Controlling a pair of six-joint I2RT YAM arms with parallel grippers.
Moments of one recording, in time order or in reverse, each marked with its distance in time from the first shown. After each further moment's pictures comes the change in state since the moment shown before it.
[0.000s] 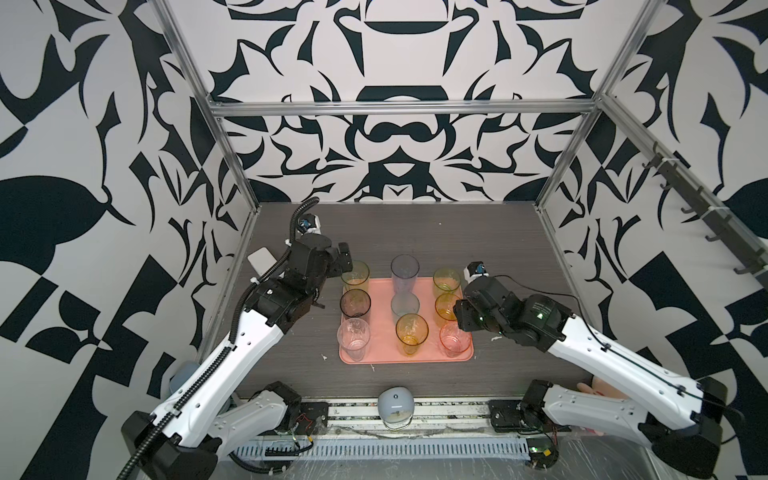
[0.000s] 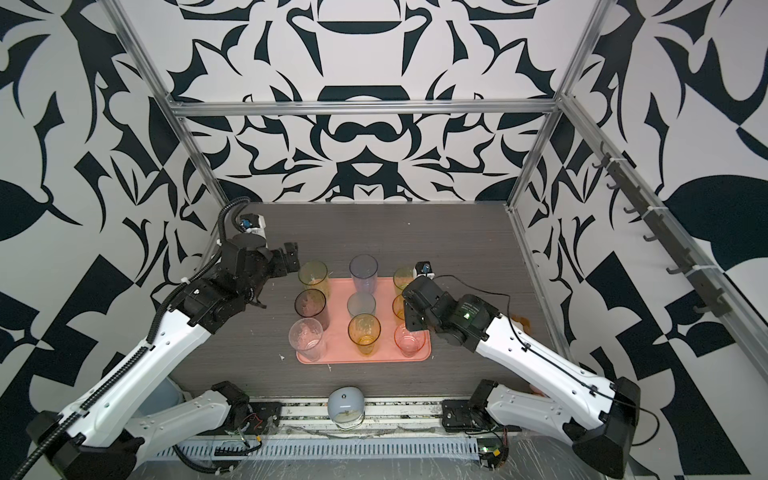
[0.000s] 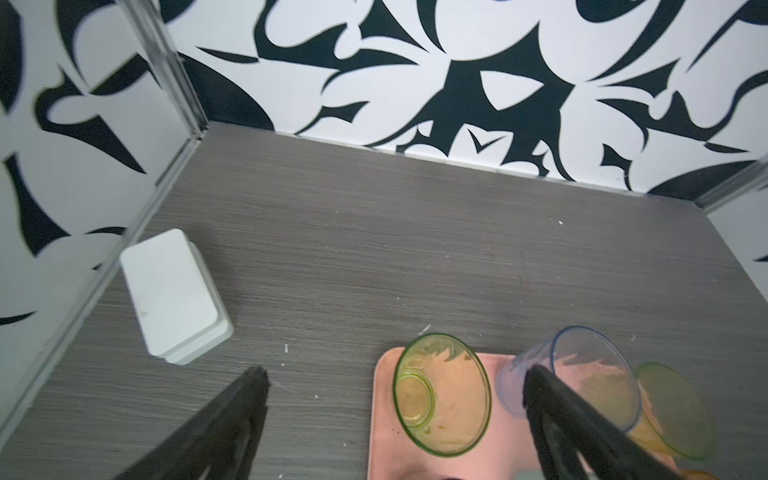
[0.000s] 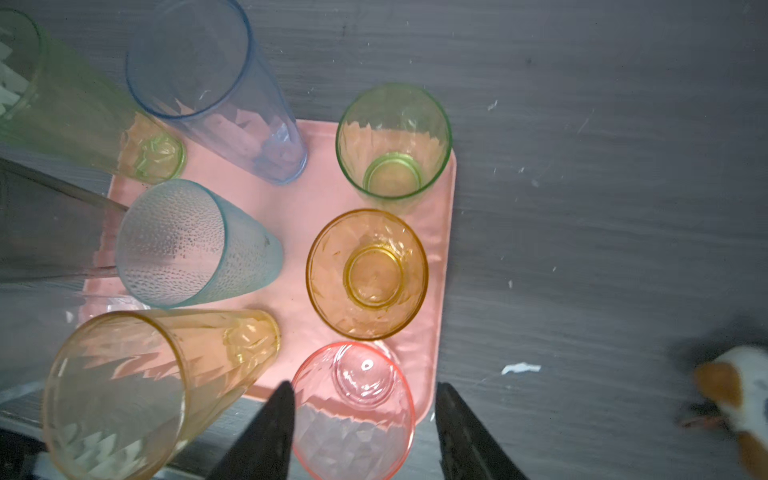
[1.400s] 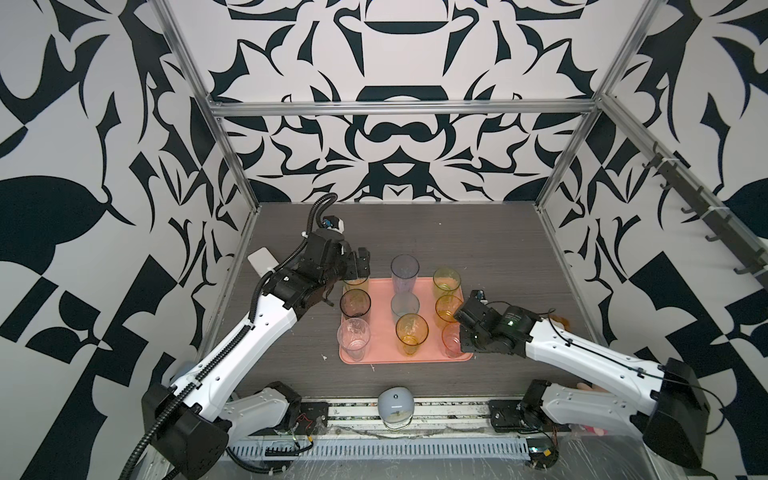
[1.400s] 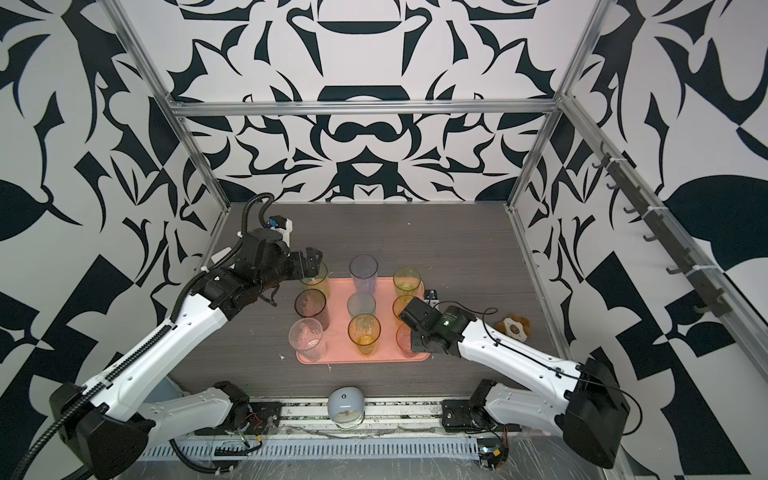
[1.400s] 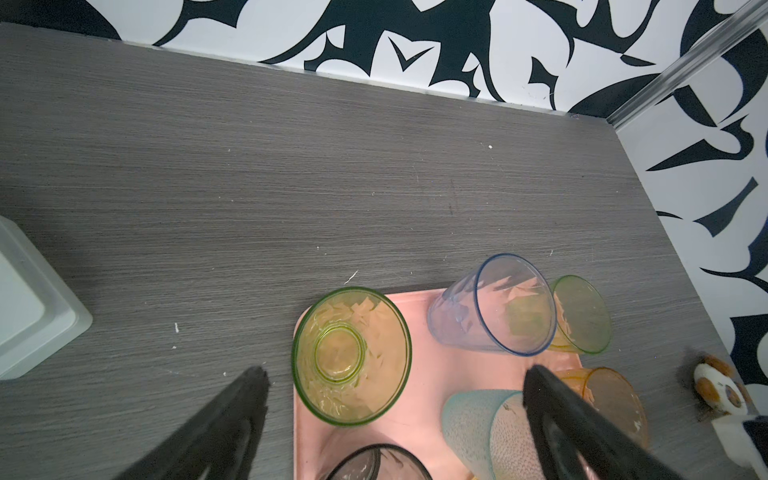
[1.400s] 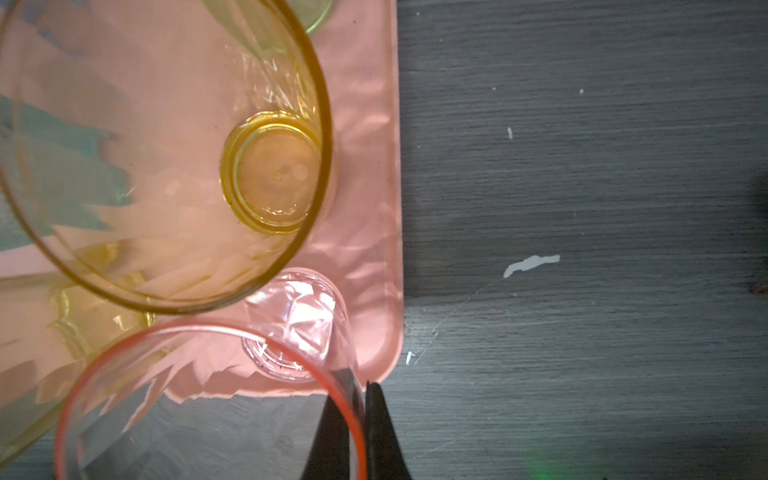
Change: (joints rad) left arm 0.000 0.126 0.029 -0.009 0.336 -0.046; right arm -0.005 0.085 -0.247 -0.011 -0.087 0.259
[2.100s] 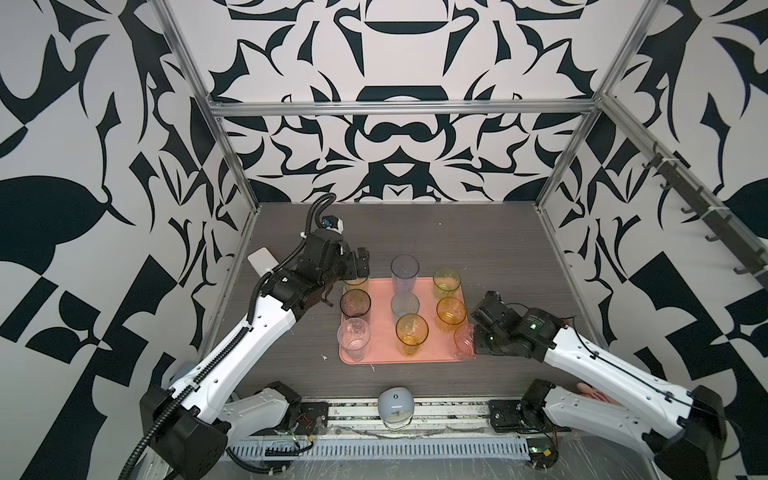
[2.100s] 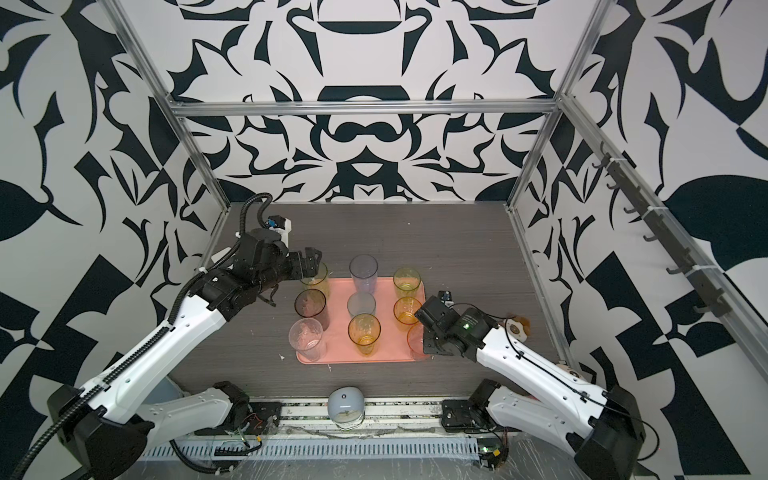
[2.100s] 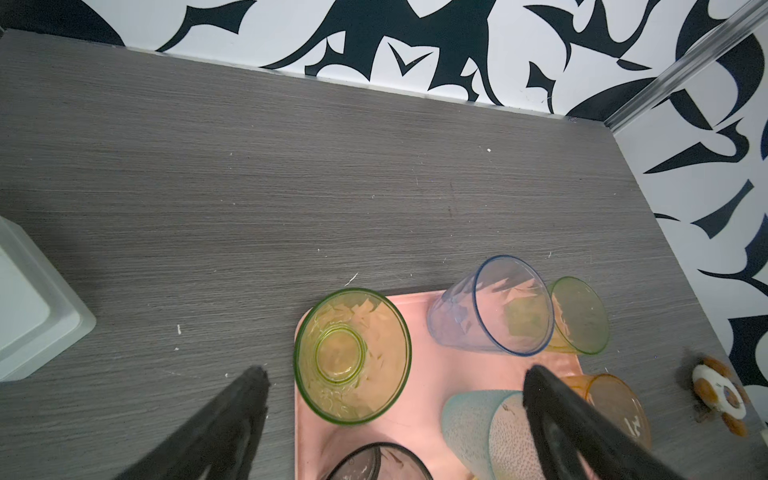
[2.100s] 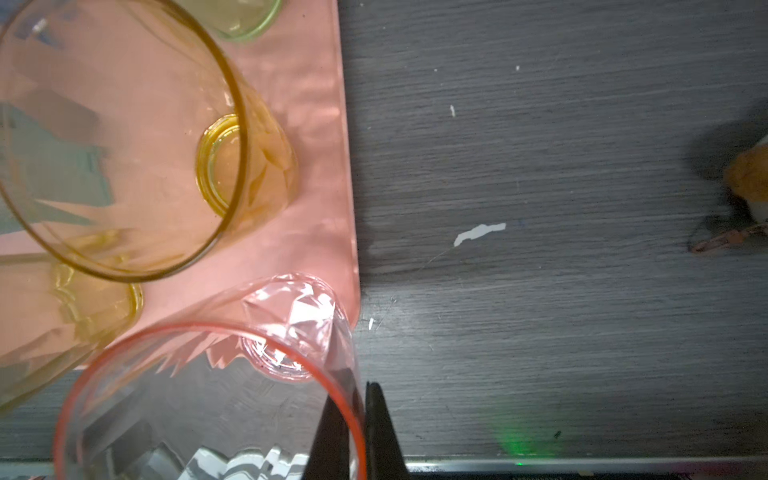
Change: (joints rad) left arm 0.000 -0.005 0.000 0.000 -0.002 0.003; right arm -0.074 -0.137 0.000 -0.116 -0.032 -0.029
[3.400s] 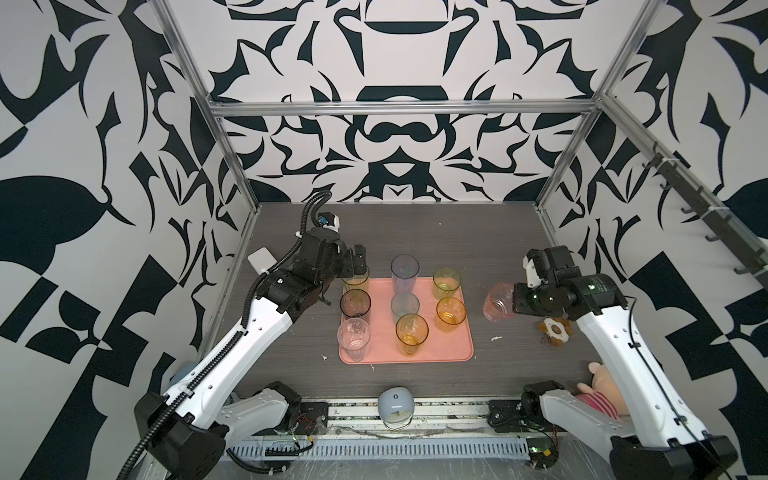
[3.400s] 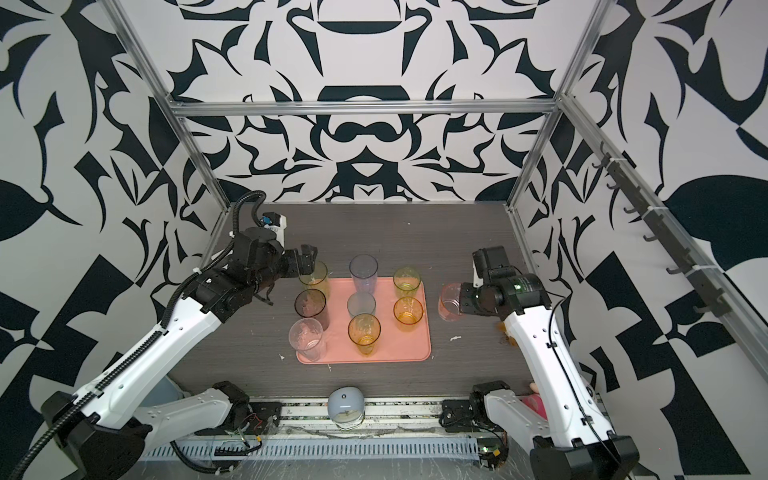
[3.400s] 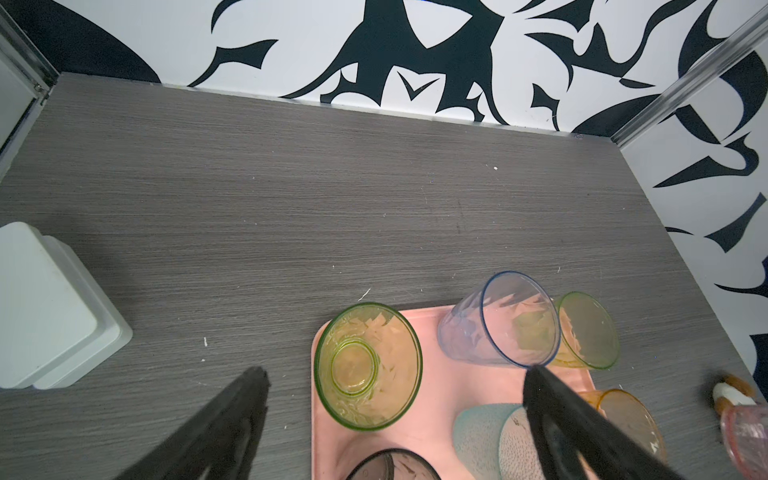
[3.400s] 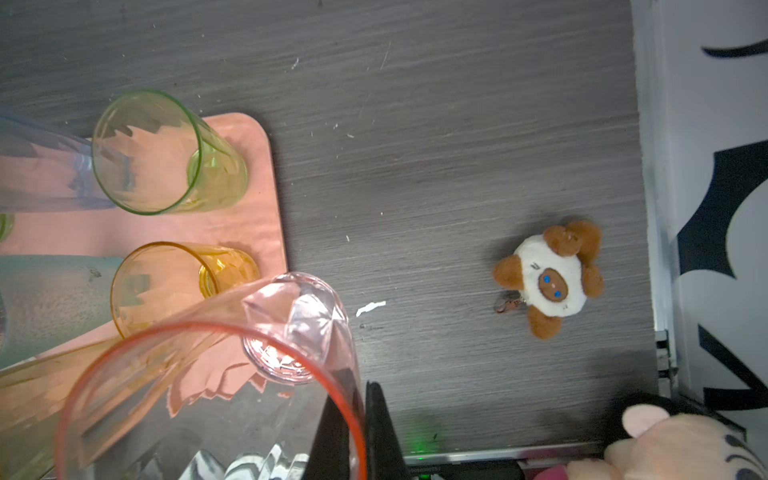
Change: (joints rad) left arm 0.000 -0.027 0.019 -0.007 -0.050 0.030; right arm -0.614 0.025 0.352 -0.200 -0.157 -0.526
